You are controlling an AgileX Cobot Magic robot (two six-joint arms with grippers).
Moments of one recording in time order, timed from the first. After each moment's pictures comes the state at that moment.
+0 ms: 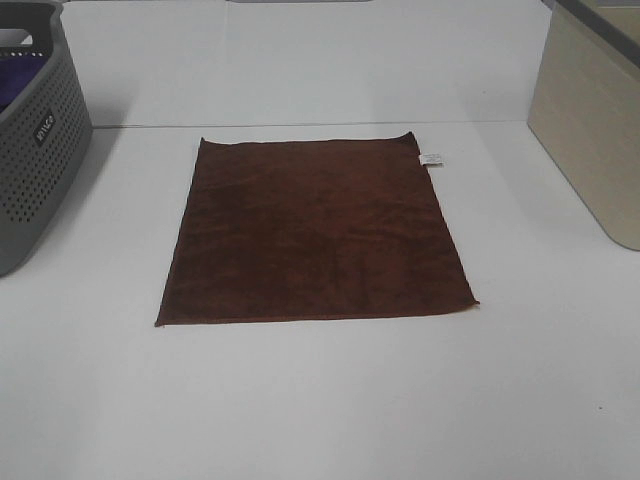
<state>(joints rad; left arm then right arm) -0.02 0.00 -0.50 -0.13 1.05 0.16 -0.01 0.00 -0.51 0.08 1.07 -0.18</state>
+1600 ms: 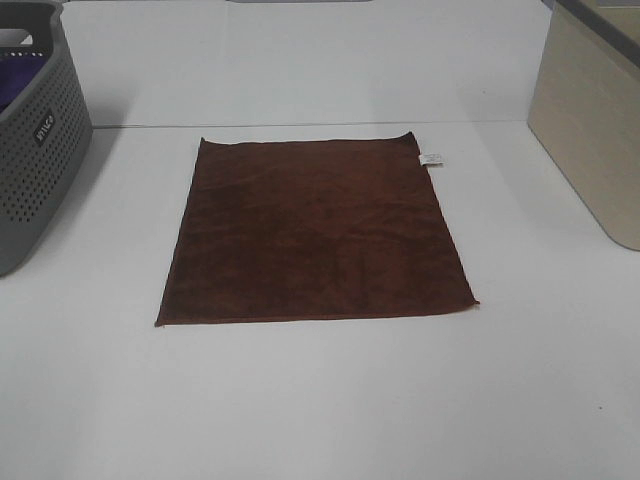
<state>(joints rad) -0.02 0.00 -0.50 -0.13 1.05 0.16 -0.01 0.00 -0.51 0.08 1.07 -0.18</state>
